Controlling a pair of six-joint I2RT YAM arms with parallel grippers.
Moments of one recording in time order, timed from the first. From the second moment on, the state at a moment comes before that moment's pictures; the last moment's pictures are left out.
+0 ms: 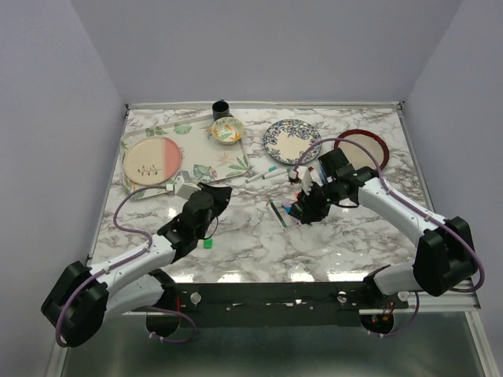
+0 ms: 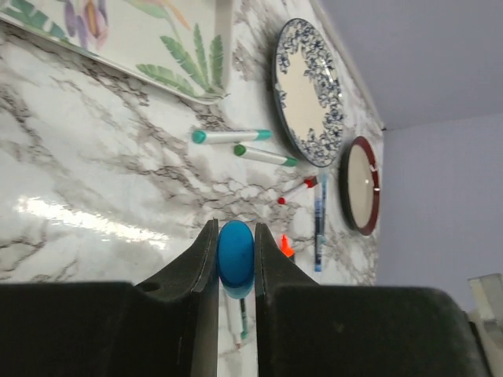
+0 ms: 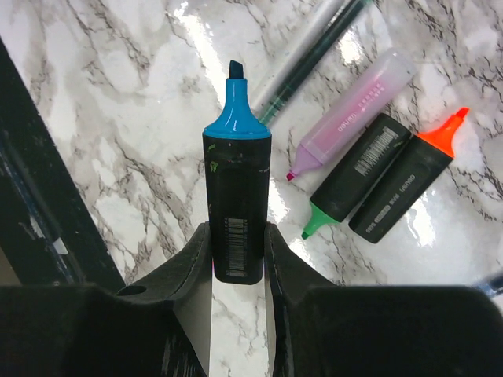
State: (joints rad) left arm -0.71 1.02 0.40 0.29 -0.47 -1.24; right arm 0.46 1.40 0.99 -0.74 -0.58 -0.53
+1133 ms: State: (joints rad) left arm -0.70 1.17 0.48 -0.25 -0.49 -0.79; right arm 0.46 1.53 0.99 -0.68 -0.43 -0.40
